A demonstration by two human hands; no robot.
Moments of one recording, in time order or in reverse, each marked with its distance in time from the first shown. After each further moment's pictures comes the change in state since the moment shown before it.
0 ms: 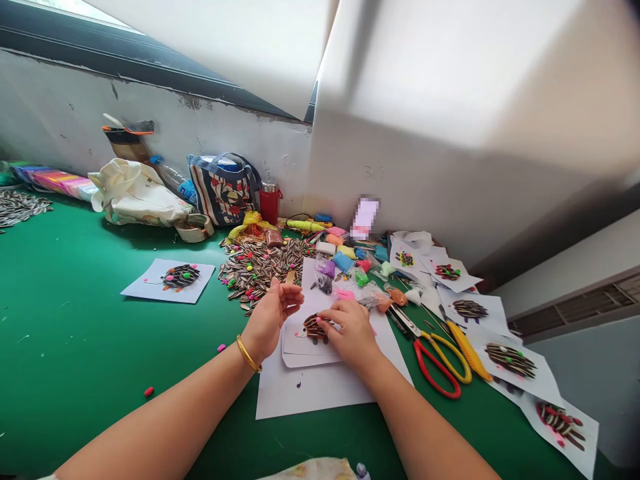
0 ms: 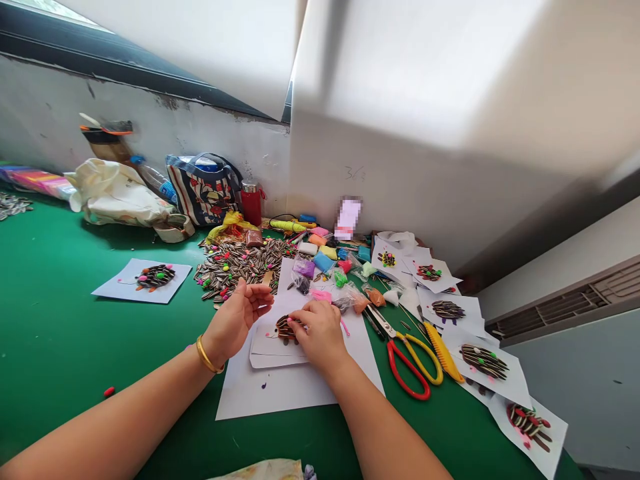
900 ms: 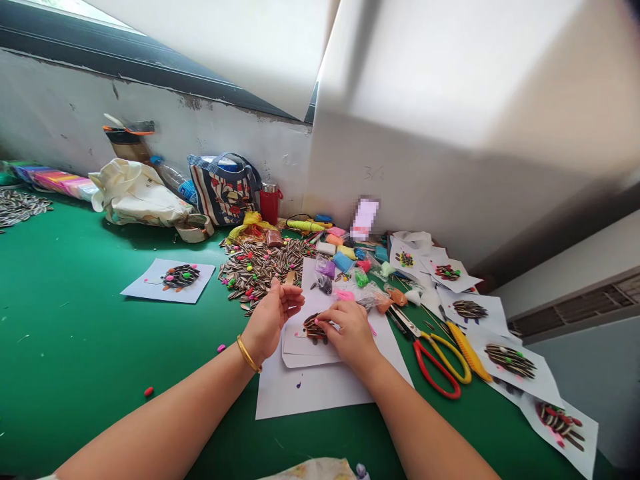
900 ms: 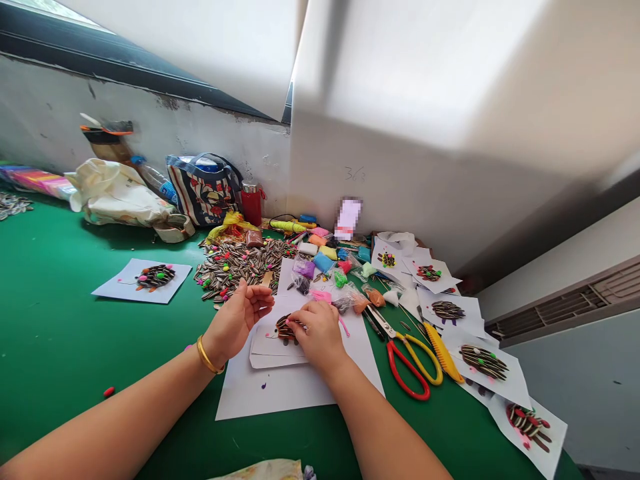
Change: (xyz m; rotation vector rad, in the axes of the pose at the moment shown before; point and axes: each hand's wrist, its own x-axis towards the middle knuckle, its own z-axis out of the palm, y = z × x) left_hand 0.000 -0.001 0.000 -0.009 -0.008 -0.026; right_hand 0.000 -0.001 0.000 0.018 0.008 -0.034
